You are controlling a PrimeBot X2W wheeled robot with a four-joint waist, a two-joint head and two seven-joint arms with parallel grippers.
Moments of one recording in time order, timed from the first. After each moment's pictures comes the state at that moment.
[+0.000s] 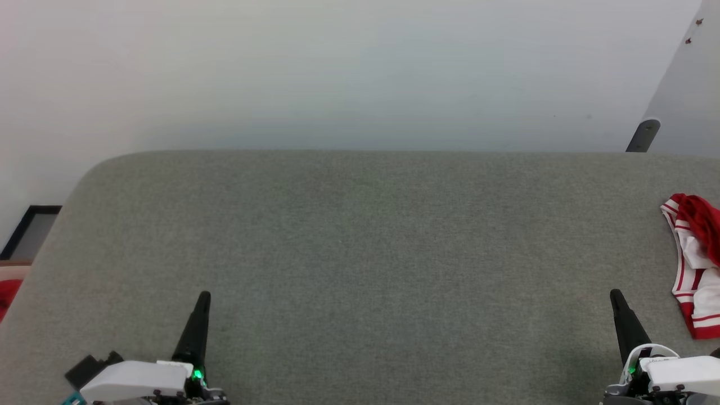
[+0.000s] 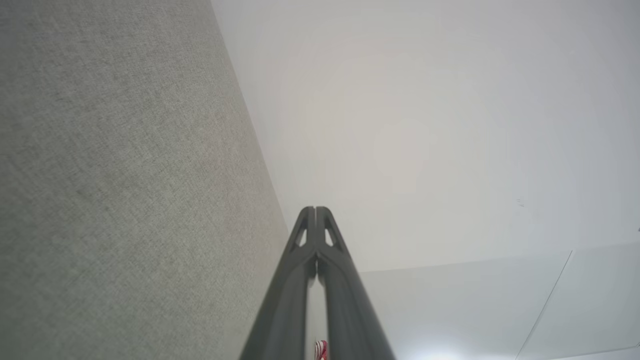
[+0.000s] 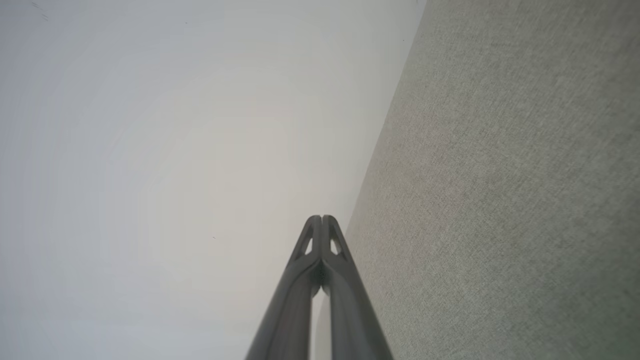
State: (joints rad) left arm -0.07 0.09 0.08 0.25 -1.49 -0.13 0.07; right arm -0.07 -0.05 -0.12 0.25 1.43 0.13 0.07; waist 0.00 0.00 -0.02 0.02
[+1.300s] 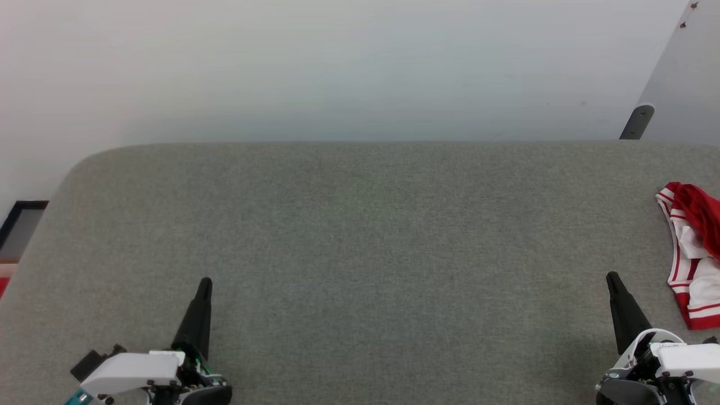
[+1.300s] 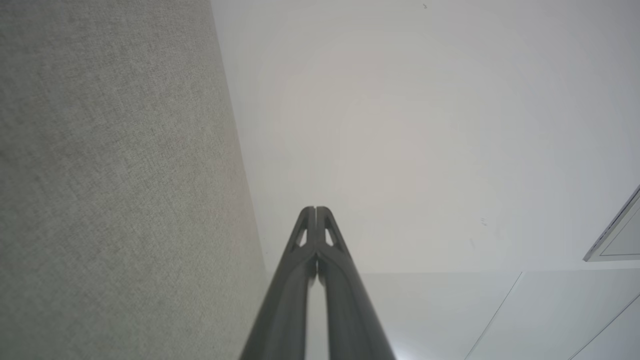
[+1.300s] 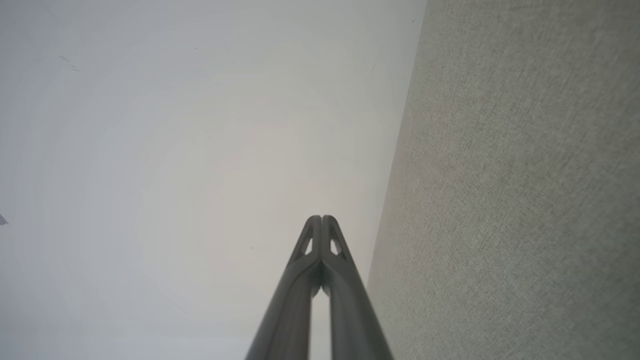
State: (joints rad) left arm -0.11 0.05 0.11 0.25 -1.61 -0.13 0.11; right arm -0.11 -0.05 -0.12 0.25 1.61 0.13 0.11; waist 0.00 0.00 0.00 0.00
